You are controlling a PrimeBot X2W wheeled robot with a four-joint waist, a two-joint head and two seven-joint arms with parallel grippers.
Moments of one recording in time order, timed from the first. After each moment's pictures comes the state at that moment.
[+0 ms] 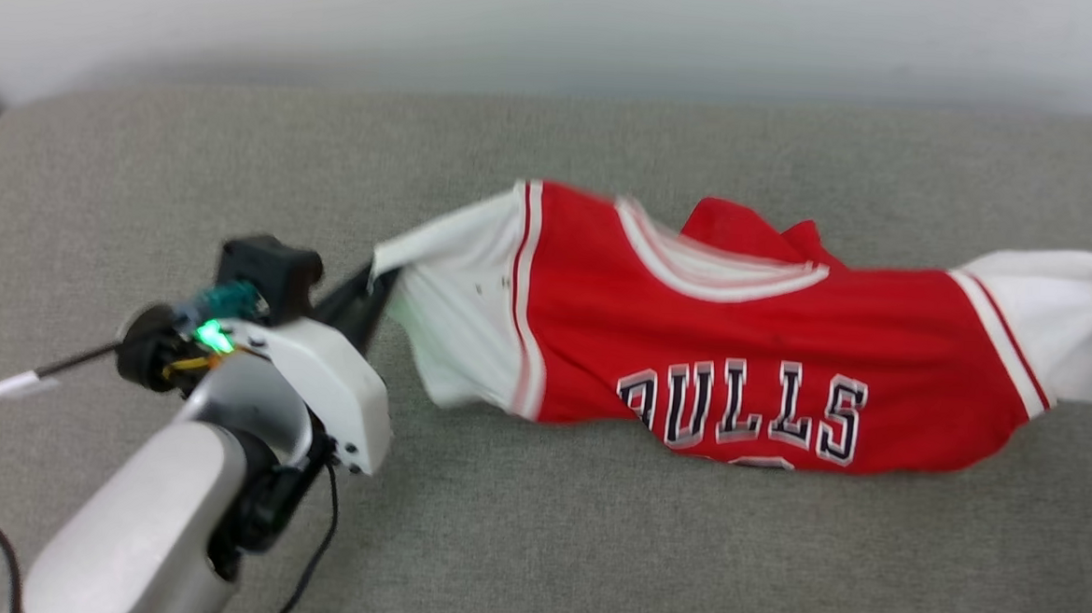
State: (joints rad) left arm -0.44 0.49 -0.53 -0.01 -0.60 0.13 0.23; right arm -0.44 -0.38 -0.17 0.09 0.36 0.13 0.84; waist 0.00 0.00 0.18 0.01
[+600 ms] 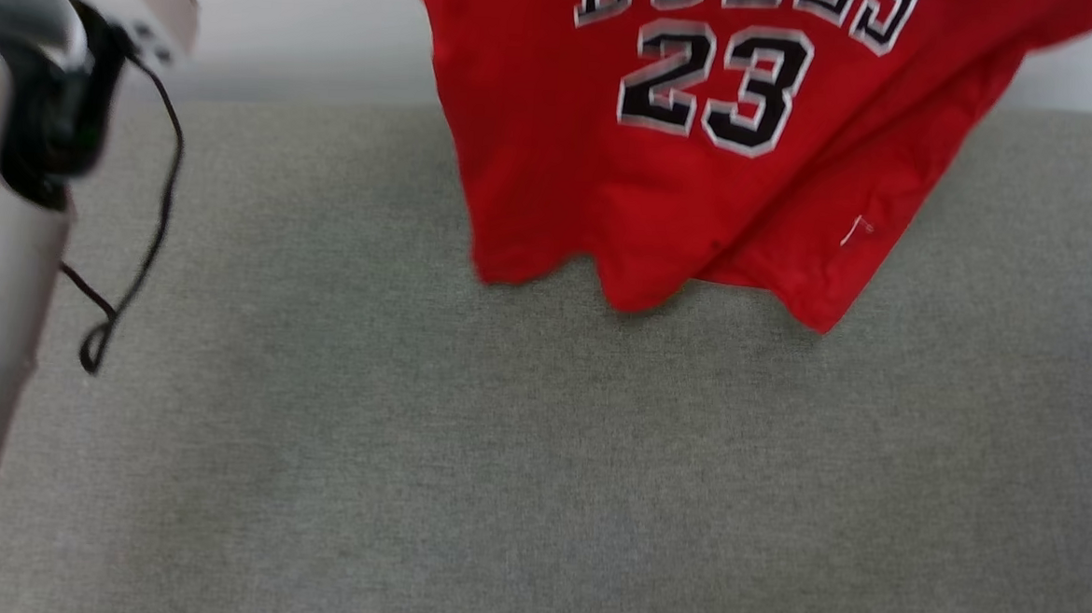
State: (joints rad) left arm -1.01 0.51 -0.35 0.31 -0.59 0.08 0.12; right arm -0.94 -0.46 -0.08 0.18 0.27 0.13 0.69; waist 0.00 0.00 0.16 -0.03
